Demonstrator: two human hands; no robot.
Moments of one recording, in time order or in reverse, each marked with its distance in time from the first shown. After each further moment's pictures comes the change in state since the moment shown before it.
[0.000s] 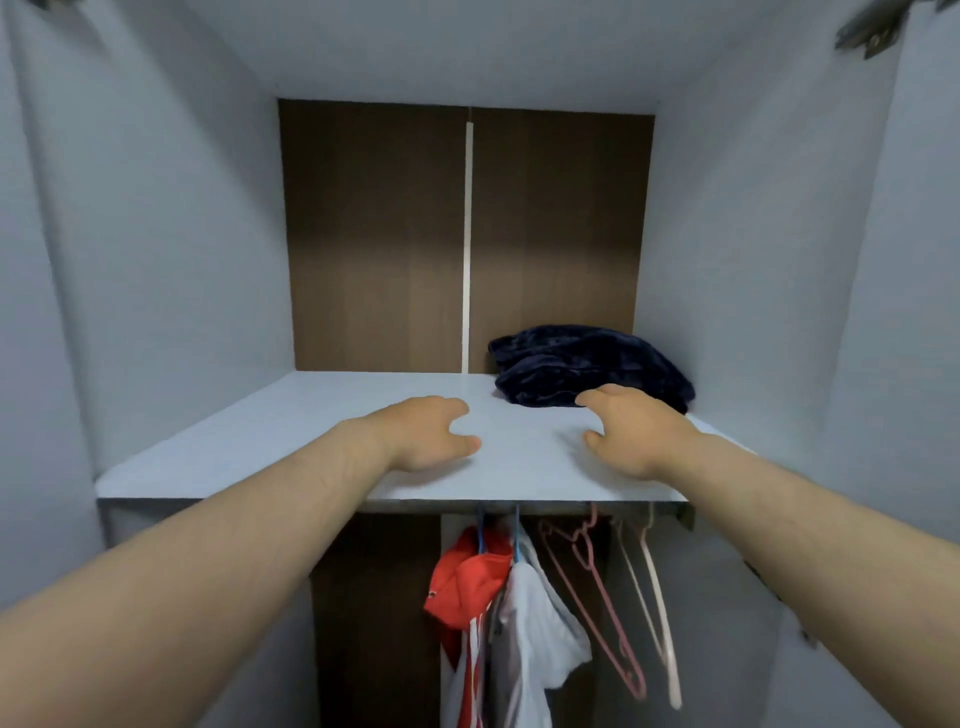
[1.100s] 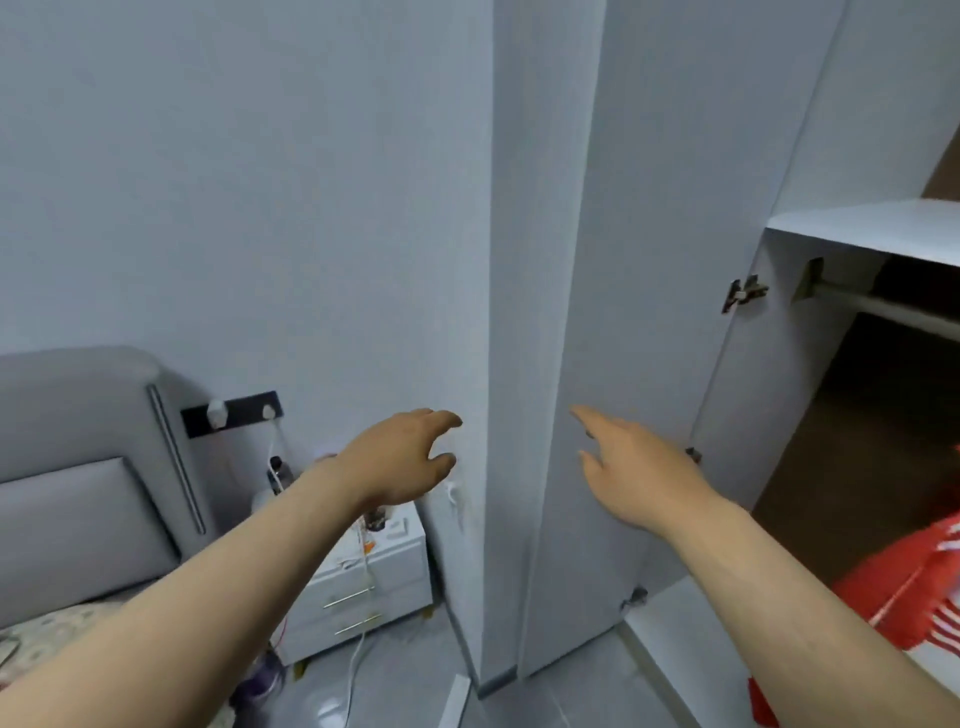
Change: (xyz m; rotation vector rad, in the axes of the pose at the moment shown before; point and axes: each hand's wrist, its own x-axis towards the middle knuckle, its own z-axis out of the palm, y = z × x) left_hand -0.688 0.075 0.121 0.048 0.115 -1.127; right_hand -0.406 -0.327 0.061 0.437 -0.331 -1.053
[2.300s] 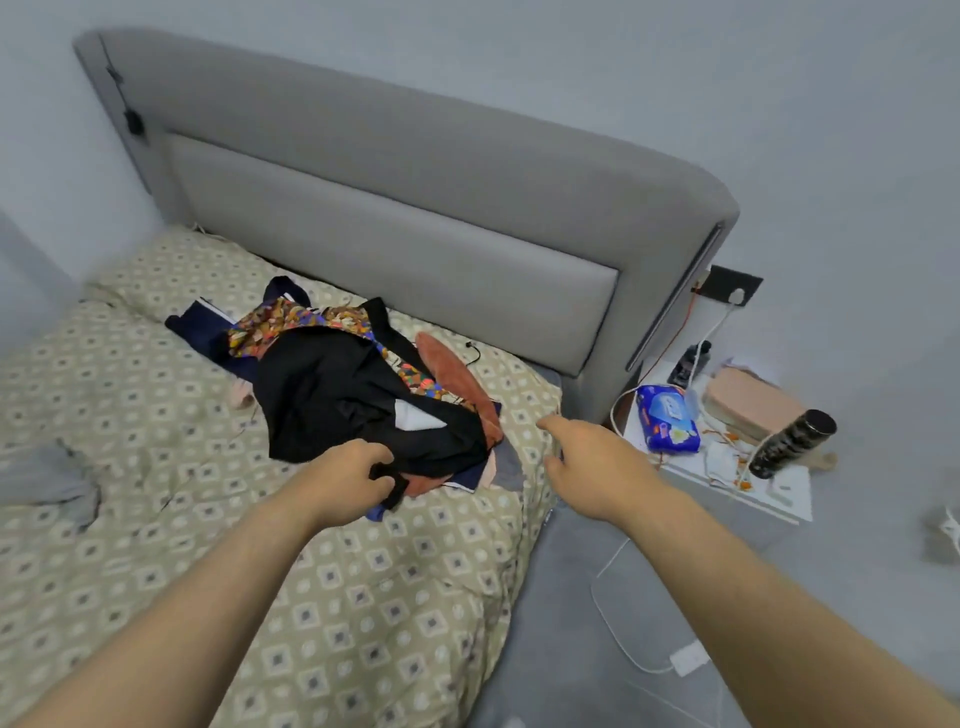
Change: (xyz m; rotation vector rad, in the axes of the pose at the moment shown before) left_hand -0.555 -0.404 0.091 -0.390 -0.033 -1.125; right_hand -0.049 -0.564 0.297 -0.004 -0.530 -0.836
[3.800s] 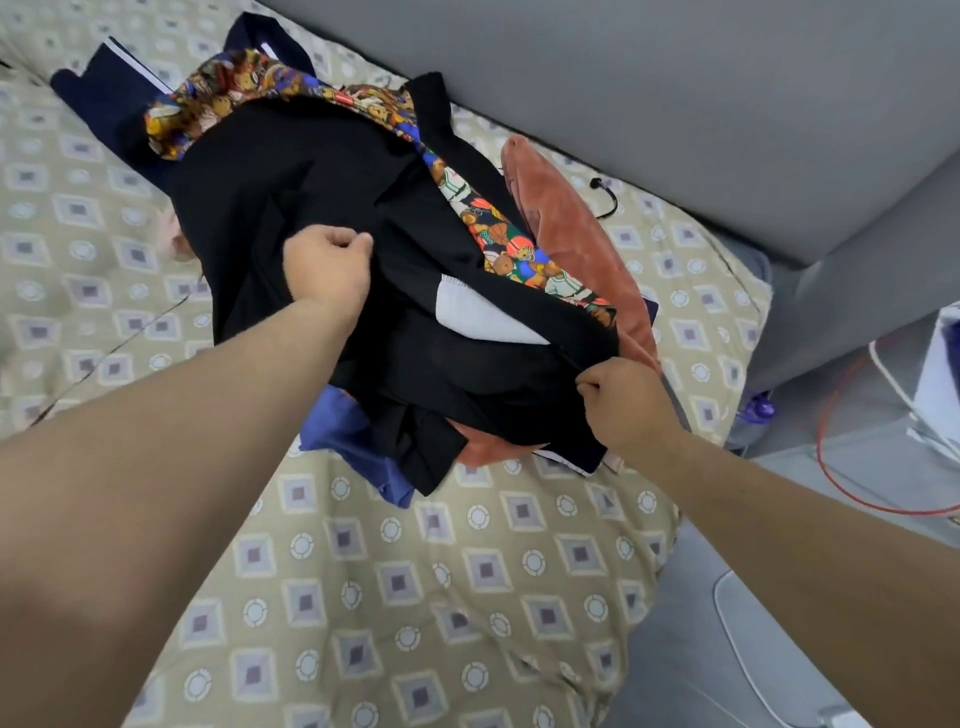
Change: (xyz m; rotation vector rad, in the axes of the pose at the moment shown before) left_hand 0.414 -0.237 0.147 -0.774 0.826 -0.442; right_hand 0.375 0.088 0.377 0.089 0.016 -0.054
